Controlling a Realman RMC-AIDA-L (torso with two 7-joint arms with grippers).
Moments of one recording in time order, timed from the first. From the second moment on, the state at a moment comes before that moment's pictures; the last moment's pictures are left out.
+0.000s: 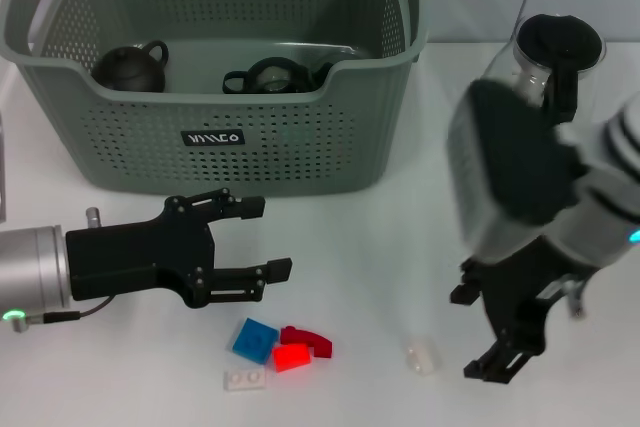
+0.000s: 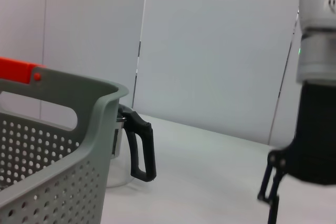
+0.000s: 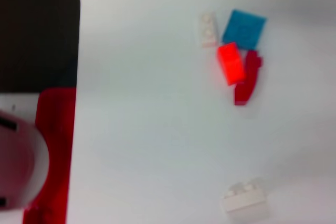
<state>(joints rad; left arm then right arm) -0.44 -2.16 0.54 0.72 2.09 1.70 -1.17 0.71 2.10 -1.58 -1.34 -2.51 -1.77 2.07</state>
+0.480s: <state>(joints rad) -0.43 -2.17 0.54 0.72 2.09 1.70 -1.17 0.79 2.11 -1.83 -1.17 -2.51 -1.53 2.08</state>
